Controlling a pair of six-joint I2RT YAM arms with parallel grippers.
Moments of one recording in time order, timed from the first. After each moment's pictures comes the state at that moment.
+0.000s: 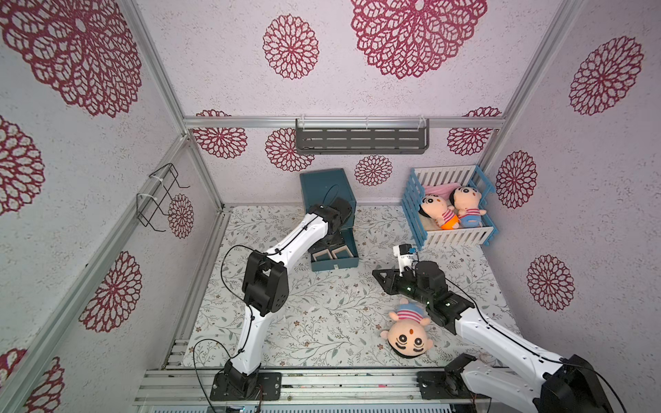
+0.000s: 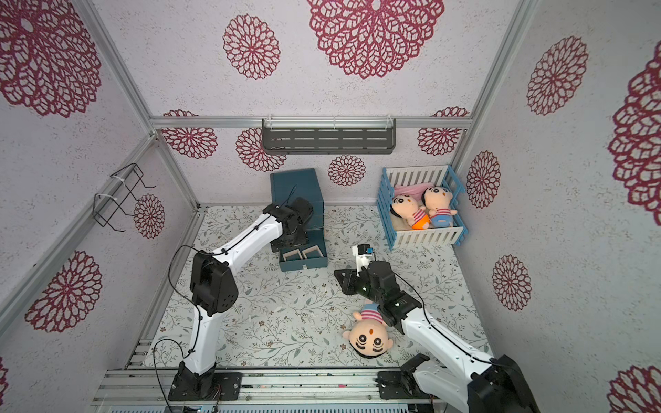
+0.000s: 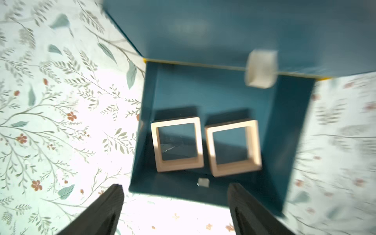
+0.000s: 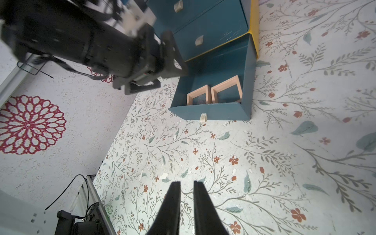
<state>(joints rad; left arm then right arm) -0.58 2.16 2.08 -1.19 -0.30 -0.86 0.51 1.05 0.56 0.09 -0.29 0.60</state>
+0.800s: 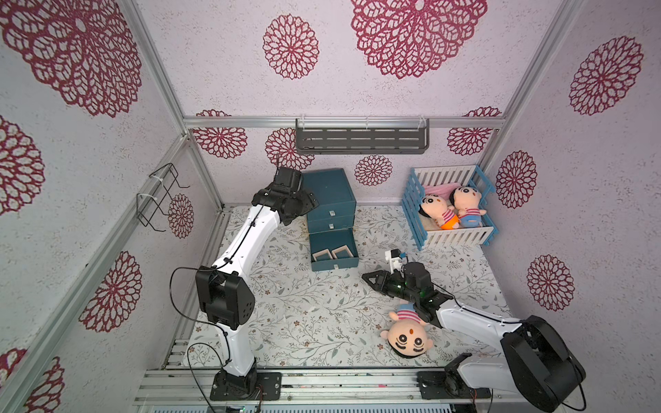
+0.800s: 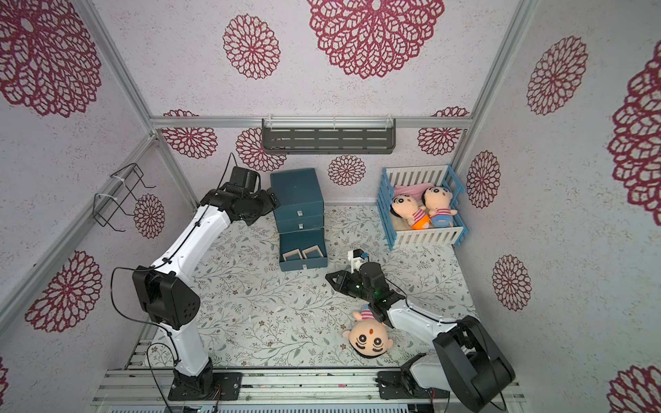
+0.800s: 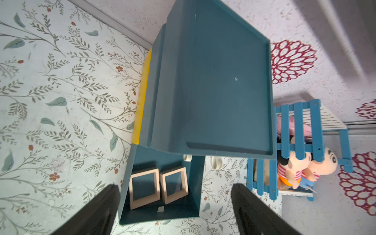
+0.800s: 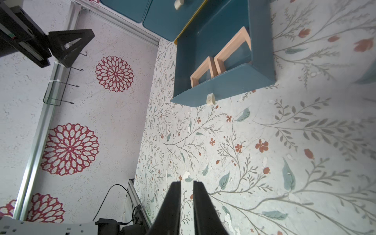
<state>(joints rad) -0.29 1.92 1.98 -0.85 0.02 -0.77 0.51 1.32 0.50 0.41 -0.41 0.95</state>
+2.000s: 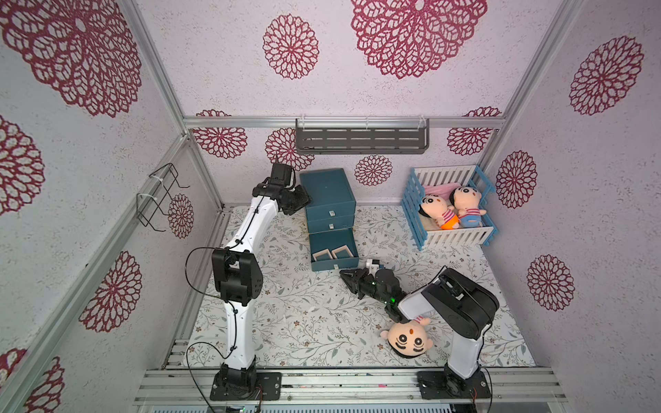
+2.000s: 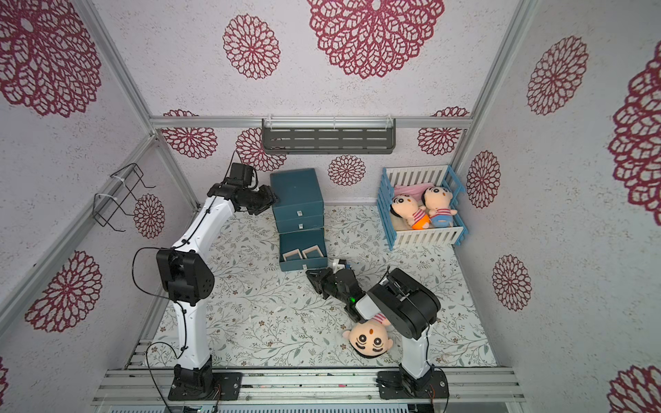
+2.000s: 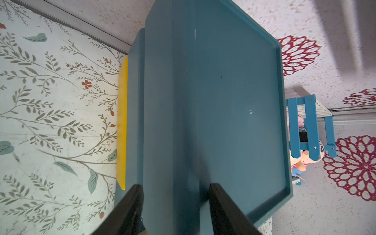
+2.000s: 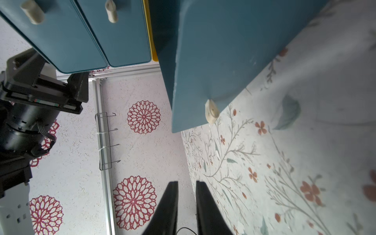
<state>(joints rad) -0.19 2.18 2.19 -0.82 0.23 -0.65 0.67 1.89 0.61 1.05 -0.21 1.61</state>
